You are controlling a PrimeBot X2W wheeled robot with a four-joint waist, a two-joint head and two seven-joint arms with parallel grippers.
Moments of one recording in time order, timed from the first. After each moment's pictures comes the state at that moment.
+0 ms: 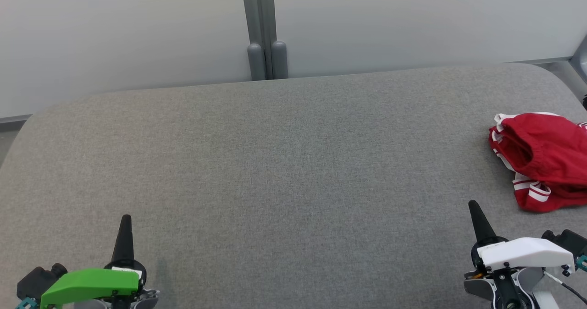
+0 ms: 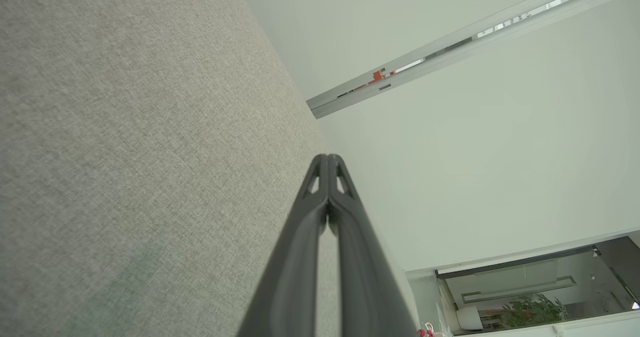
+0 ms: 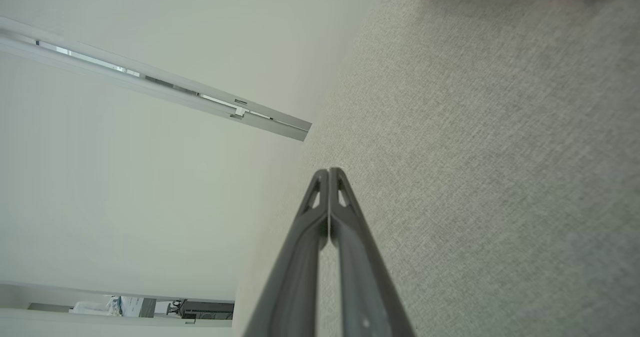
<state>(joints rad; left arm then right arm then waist) -0.04 0.04 0.09 0.28 -1.19 -0.13 0.00 -0.06 -0.04 -0.07 0.29 1.15 0.13 0.00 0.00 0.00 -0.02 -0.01</state>
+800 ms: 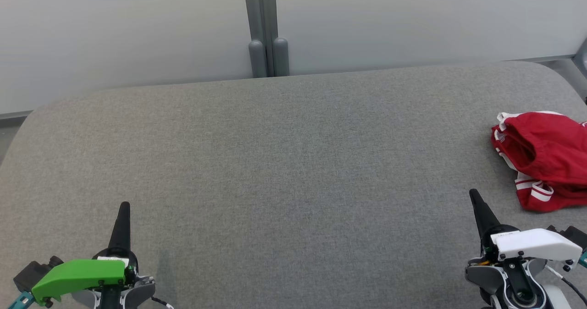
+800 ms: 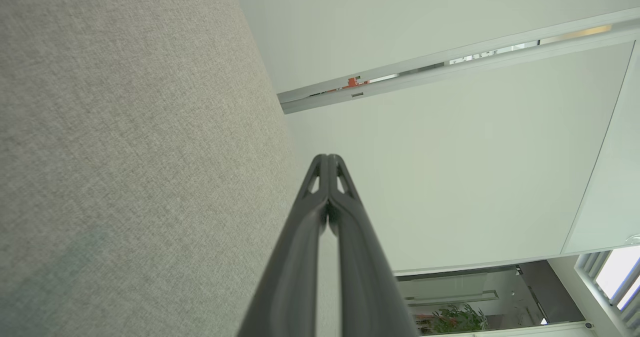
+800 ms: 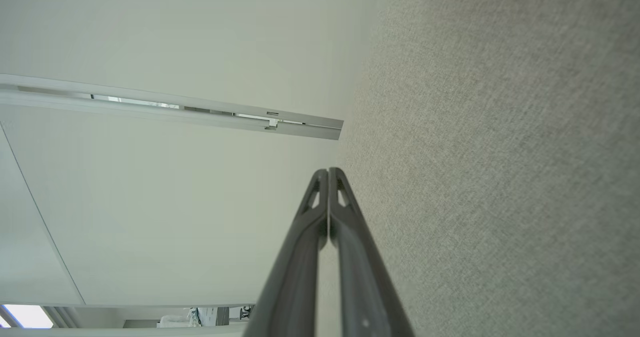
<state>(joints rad) -0.07 0.04 0.10 0.26 -1.39 -0.13 0.05 -0.08 -0.05 -0.09 0.27 1.38 0.13 0.06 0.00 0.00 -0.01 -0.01</state>
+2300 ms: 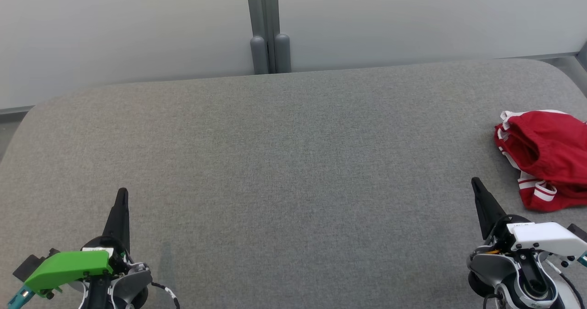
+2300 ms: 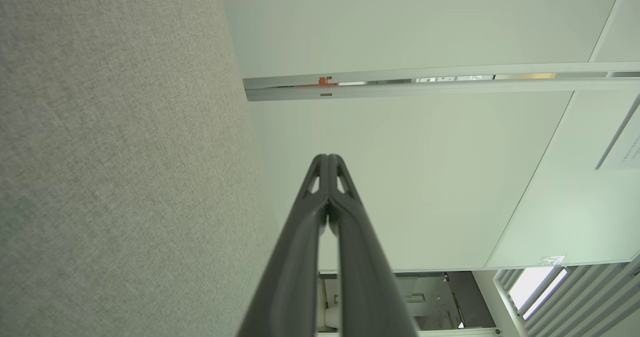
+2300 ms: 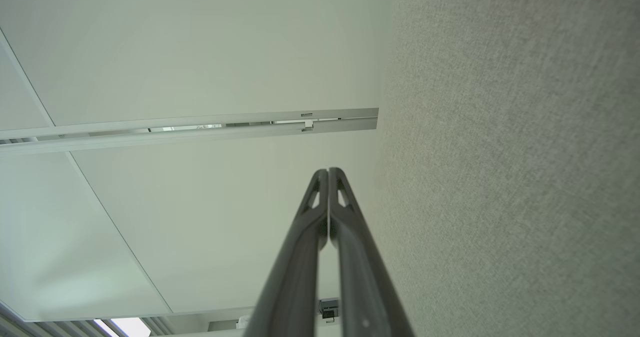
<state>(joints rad) -0.10 0.05 0.11 0.25 -1.61 -0.13 0.11 -0.11 -0.05 -0.11 0.25 1.61 0.13 0.11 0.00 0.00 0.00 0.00</state>
